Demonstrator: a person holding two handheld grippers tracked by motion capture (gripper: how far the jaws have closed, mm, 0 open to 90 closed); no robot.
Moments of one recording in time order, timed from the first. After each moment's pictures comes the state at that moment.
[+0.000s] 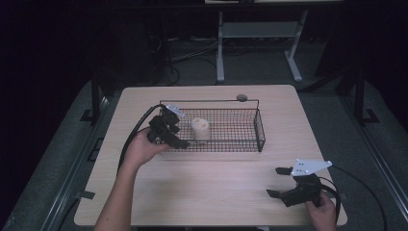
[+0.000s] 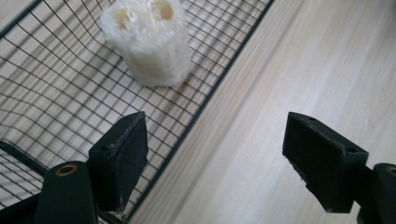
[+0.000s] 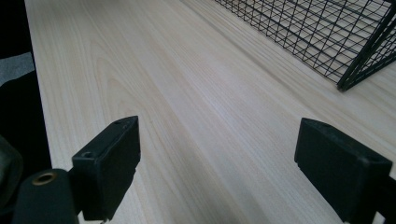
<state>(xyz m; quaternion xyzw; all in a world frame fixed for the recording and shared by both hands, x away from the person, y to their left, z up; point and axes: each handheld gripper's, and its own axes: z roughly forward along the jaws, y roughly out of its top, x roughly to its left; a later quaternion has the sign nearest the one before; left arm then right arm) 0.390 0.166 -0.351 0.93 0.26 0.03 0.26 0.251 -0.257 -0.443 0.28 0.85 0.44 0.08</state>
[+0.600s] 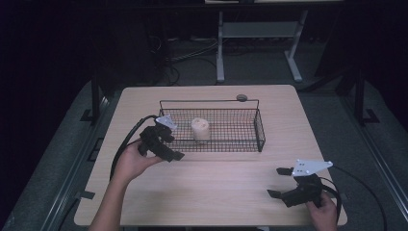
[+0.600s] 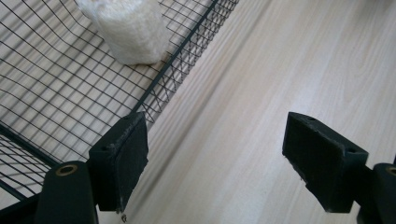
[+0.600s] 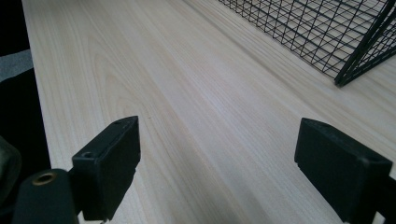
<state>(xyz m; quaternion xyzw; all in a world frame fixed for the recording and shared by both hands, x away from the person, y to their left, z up) 0.353 0.182 -0.352 0.93 0.25 0.04 0.28 0.250 -0.259 -0.443 0.28 0.85 0.43 0.08</state>
